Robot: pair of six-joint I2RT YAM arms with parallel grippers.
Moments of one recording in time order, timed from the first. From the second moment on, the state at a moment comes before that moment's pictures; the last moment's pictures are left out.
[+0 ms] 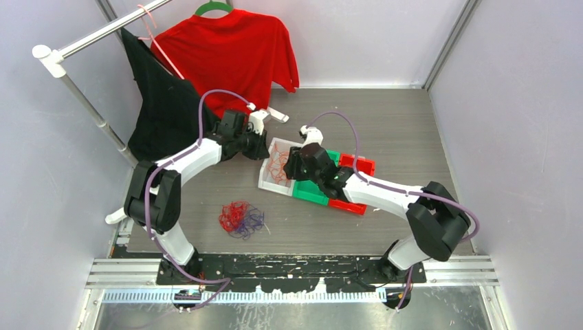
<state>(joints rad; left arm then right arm) -0.39 1.72 1.16 -0.22 0.41 0.03 0.80 1.48 0.88 0.08 0.20 0.57</state>
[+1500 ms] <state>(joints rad) -0.18 1.55 1.24 -0.55 0.59 0.05 0.74 1.94 1.18 0.15 0.19 0.52</state>
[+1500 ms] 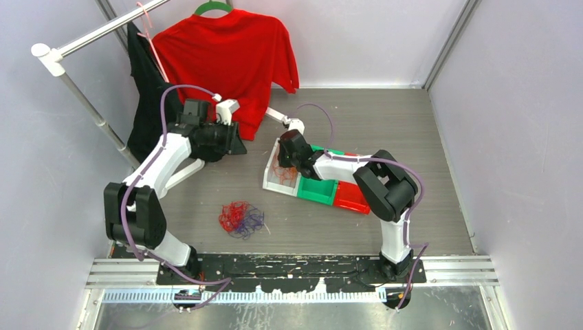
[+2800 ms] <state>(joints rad) -0.18 1.48 0.98 -1.04 0.66 0.74 0.94 1.43 1.06 -0.04 0.17 0.38</state>
